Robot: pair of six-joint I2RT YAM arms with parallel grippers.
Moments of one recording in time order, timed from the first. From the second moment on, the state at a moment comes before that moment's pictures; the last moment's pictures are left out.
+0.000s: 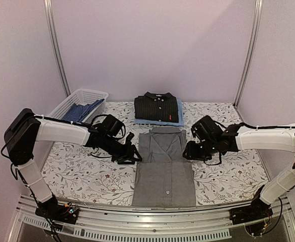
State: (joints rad) left arm -0.72 1.74 0.98 -0.23 0.50 -0.75; right arm 0.80 1.49 0.90 -0.41 0.05 0.75
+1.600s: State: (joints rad) left arm -0.90 1.49 0.80 -0.28 0.37 -0.68; right arm 1.11 1.37 0.73 -0.51 -0.01 0.84
